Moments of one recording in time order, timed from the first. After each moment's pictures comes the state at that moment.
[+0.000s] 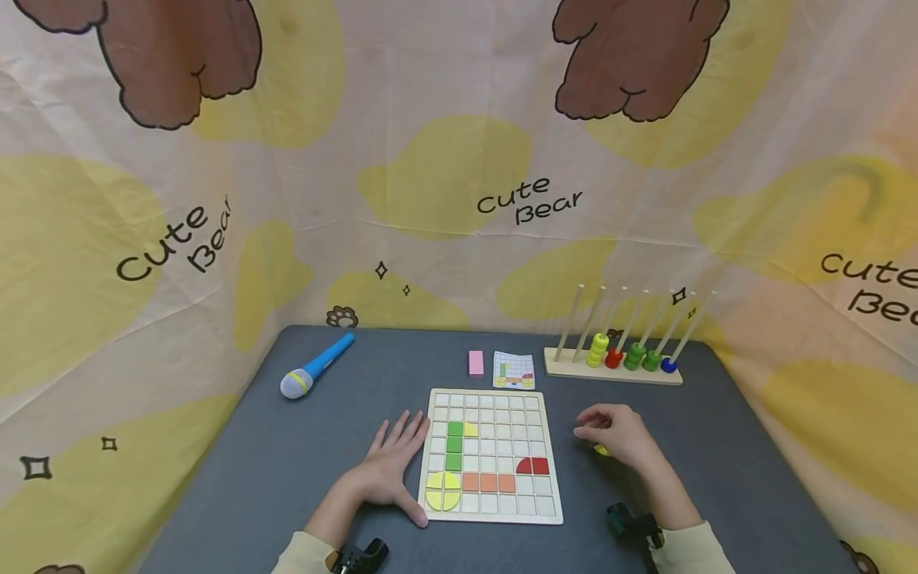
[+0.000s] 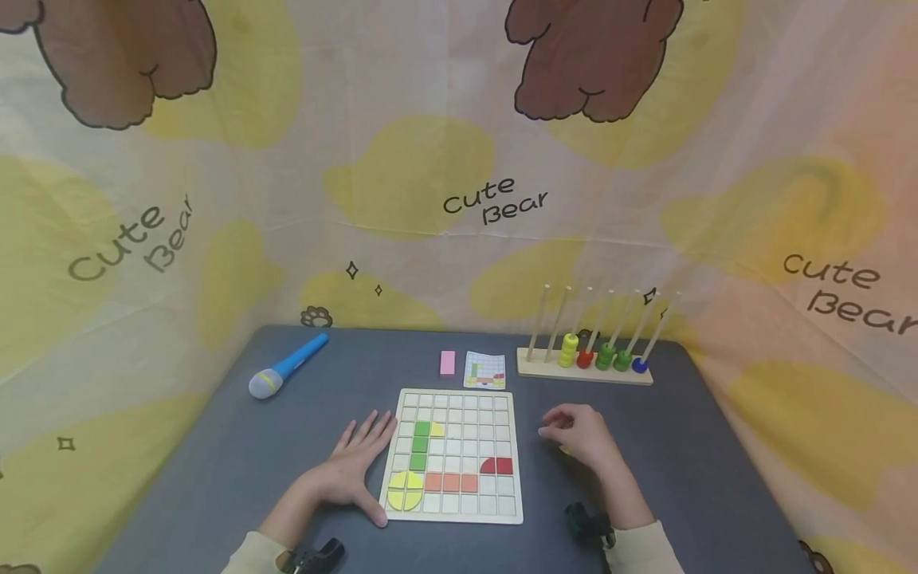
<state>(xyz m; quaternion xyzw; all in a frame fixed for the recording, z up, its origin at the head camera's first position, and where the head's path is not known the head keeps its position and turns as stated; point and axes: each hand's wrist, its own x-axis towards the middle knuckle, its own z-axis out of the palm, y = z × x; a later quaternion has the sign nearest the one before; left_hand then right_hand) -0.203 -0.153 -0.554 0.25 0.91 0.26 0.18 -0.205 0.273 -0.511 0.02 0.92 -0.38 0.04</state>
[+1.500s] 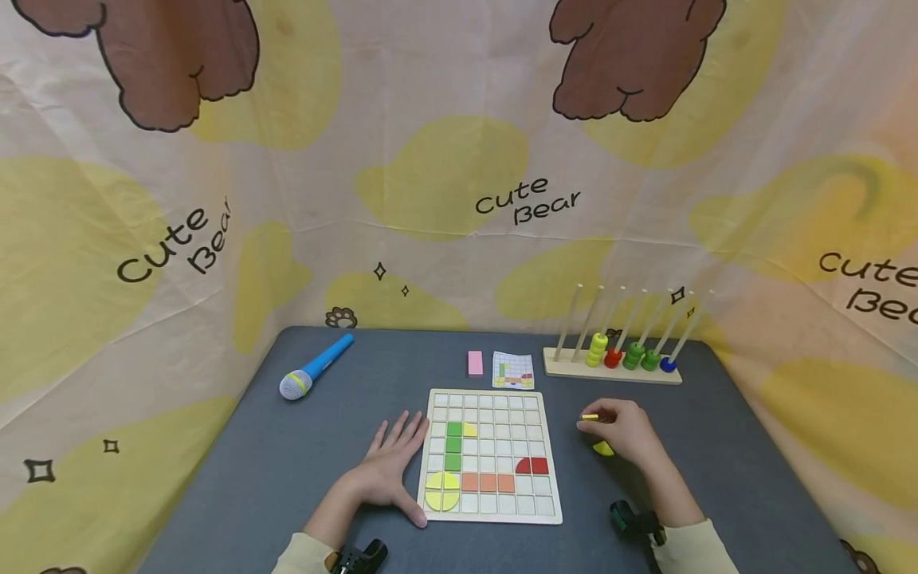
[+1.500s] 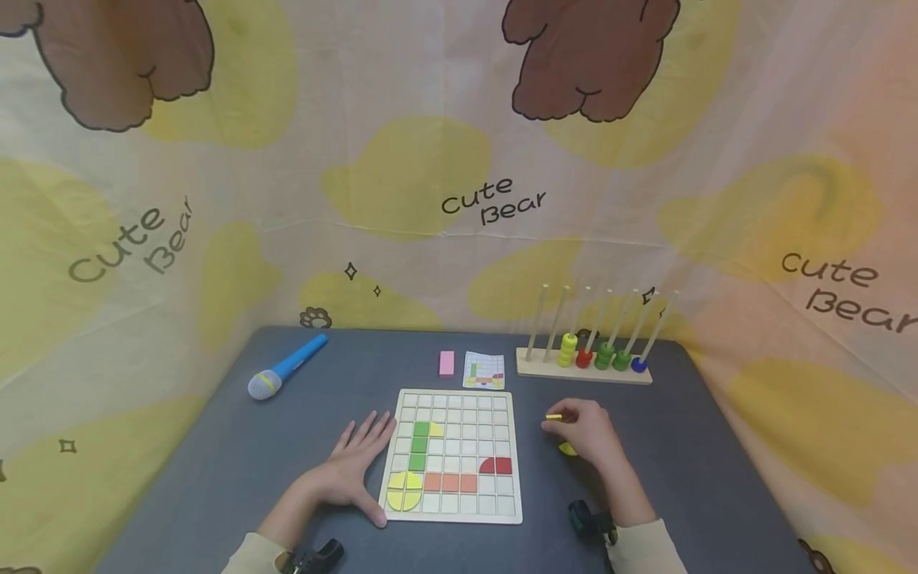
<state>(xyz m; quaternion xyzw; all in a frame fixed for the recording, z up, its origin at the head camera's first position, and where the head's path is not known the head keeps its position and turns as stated) -0.201 -0.154 -0.554 0.25 0.92 0.25 0.18 -0.211 0.281 -0.512 0.02 0.92 -0.38 0.01</state>
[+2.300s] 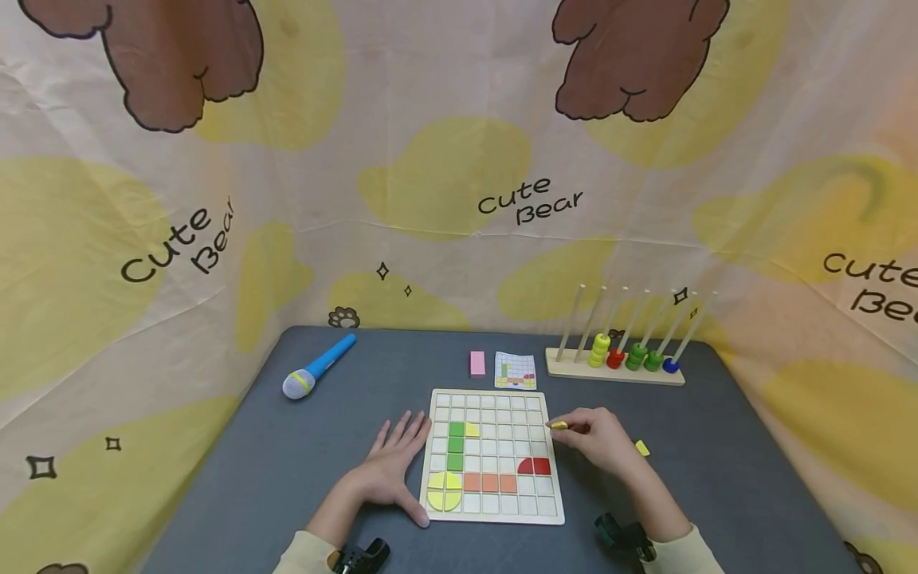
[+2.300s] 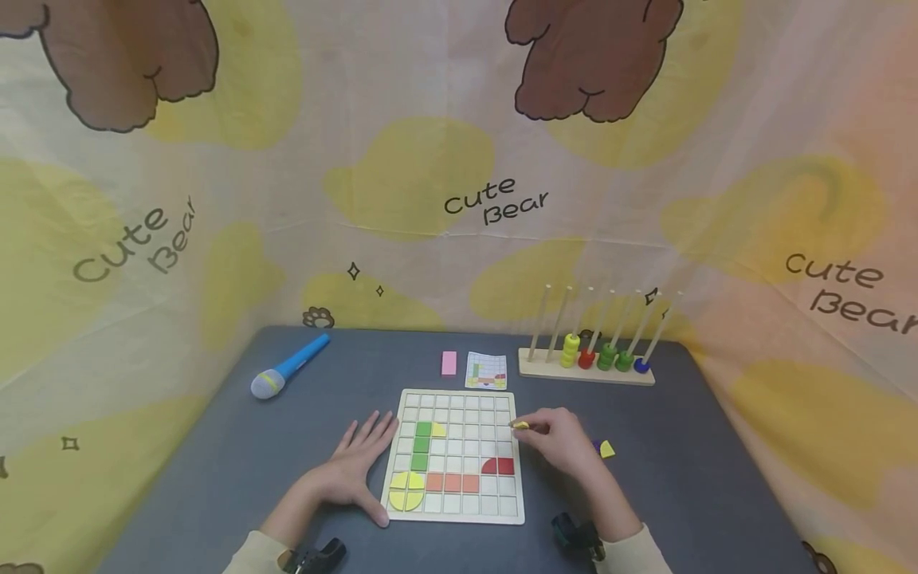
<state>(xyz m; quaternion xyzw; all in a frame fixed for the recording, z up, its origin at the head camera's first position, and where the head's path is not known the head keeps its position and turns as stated) -0.201 -0.153 -0.554 0.25 0.91 0.26 0.18 -0.195 0.239 -0.499 -0.08 0.91 -0.41 0.03</state>
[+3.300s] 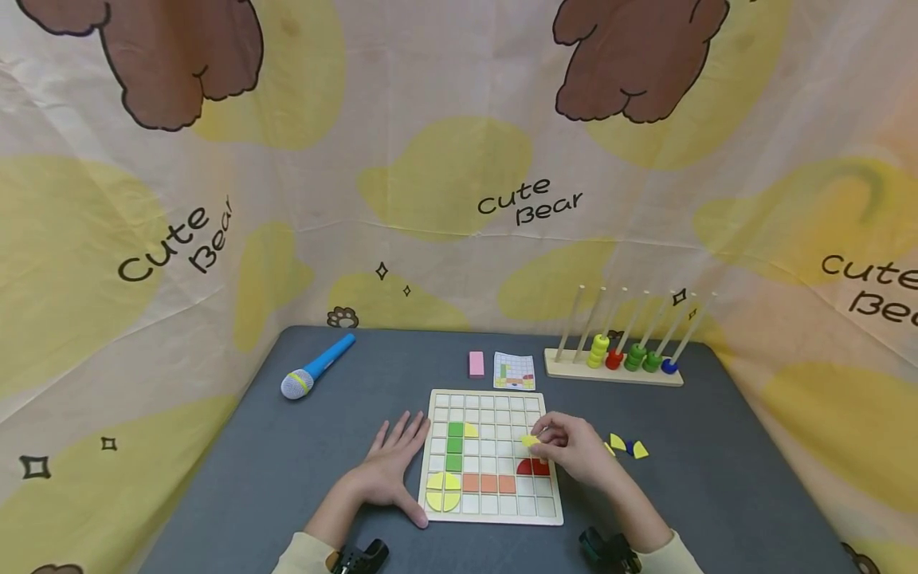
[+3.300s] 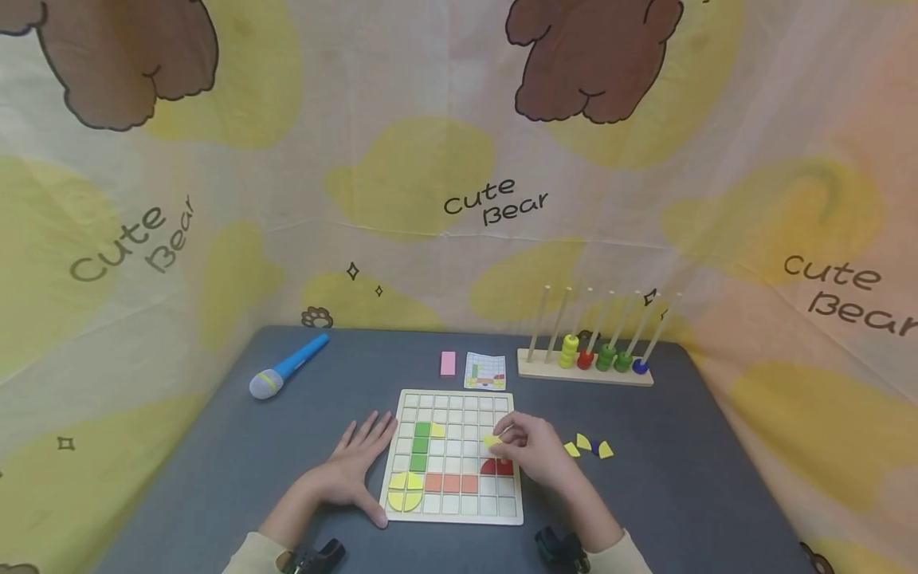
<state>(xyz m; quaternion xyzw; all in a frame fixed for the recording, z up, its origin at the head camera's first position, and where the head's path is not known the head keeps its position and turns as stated) -0.201 -0.152 -0.552 0.24 0.92 0.25 0.18 -0.185 0.209 -0.504 -0.10 0.88 -0.47 0.09</state>
